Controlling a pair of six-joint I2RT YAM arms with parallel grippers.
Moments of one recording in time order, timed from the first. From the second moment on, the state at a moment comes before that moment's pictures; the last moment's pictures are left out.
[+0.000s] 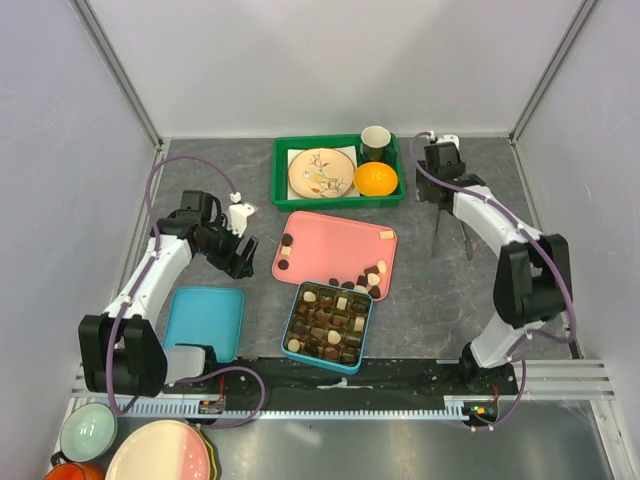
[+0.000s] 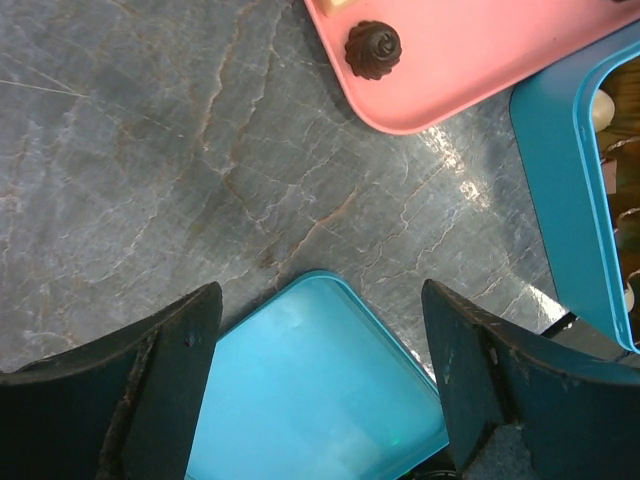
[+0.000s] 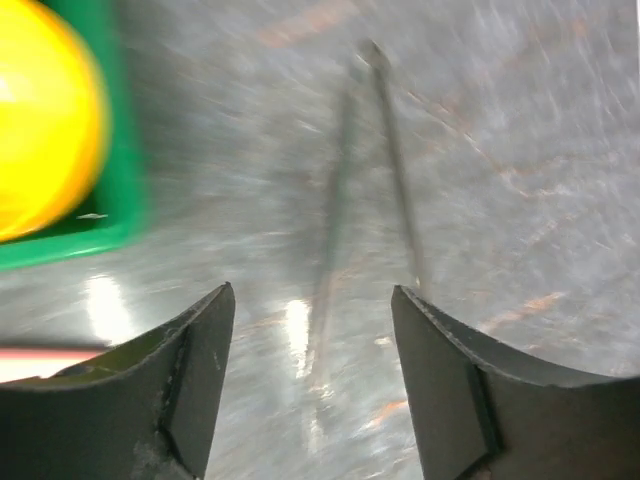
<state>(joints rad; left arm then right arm) -0.07 1.26 0.95 -0.84 0.40 0.49 0.20 1.75 1.30 -0.39 0.41 0.13</state>
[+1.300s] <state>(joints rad) -0.21 1.26 0.72 -0.84 0.18 0.54 0.44 1.69 0.88 -0.09 0.11 0.41</state>
